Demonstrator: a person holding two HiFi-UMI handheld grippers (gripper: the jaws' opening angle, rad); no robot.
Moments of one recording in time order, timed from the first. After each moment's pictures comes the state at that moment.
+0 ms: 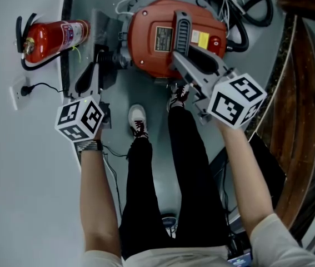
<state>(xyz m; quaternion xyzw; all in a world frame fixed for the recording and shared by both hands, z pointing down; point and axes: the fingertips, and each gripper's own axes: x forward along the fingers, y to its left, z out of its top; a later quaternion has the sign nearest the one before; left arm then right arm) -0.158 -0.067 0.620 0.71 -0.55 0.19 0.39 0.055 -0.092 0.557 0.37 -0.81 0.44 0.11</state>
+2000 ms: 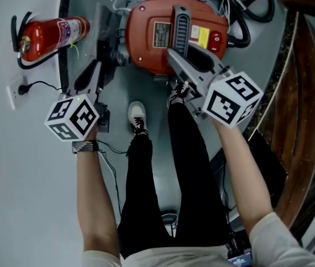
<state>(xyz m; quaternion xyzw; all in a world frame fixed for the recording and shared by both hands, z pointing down) -0.137 -0.065 0.611 0.72 -0.50 0.18 0.45 0.048 -0.089 0.564 0.37 -0.80 0.46 0.08</state>
